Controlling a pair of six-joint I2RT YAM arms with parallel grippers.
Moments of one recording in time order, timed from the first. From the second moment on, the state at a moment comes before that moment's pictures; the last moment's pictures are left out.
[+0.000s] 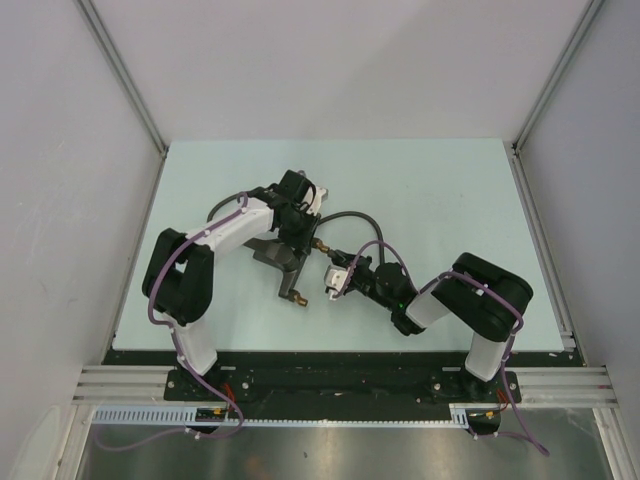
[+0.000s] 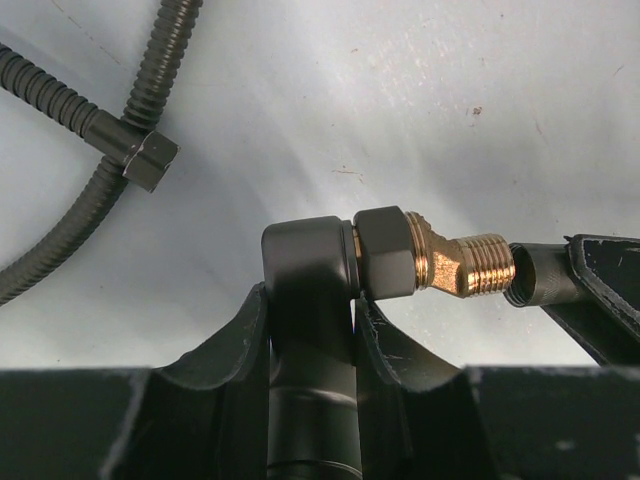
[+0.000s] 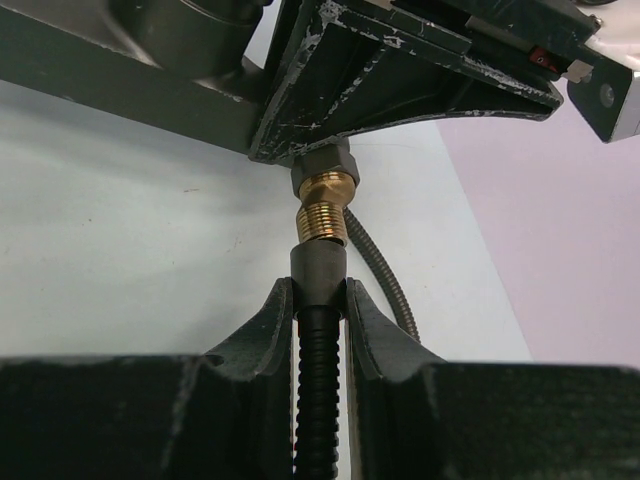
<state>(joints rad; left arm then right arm) -0.53 1.81 1.37 -0.70 0.13 -0.06 0.86 1.79 0.46 1.24 -0.04 -0.83</state>
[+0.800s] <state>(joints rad) -0.54 1.81 1.36 -0.69 0.15 -0.04 0.82 1.79 0.46 1.23 -0.12 -0.86</state>
